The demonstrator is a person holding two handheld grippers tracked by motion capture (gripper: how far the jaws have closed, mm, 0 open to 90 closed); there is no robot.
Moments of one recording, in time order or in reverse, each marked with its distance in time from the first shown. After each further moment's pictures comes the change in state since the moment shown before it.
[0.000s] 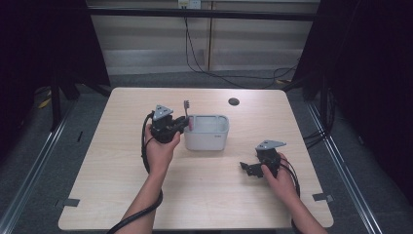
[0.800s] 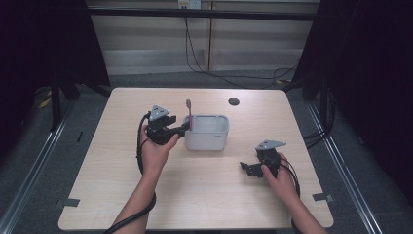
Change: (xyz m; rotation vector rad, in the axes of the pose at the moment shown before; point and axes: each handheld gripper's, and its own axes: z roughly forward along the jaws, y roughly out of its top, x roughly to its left) left arm 0.009 -0.002 -0.007 0.019 -0.006 0.016; right arm 0.000 0.000 0.000 0.000 0.000 0.000
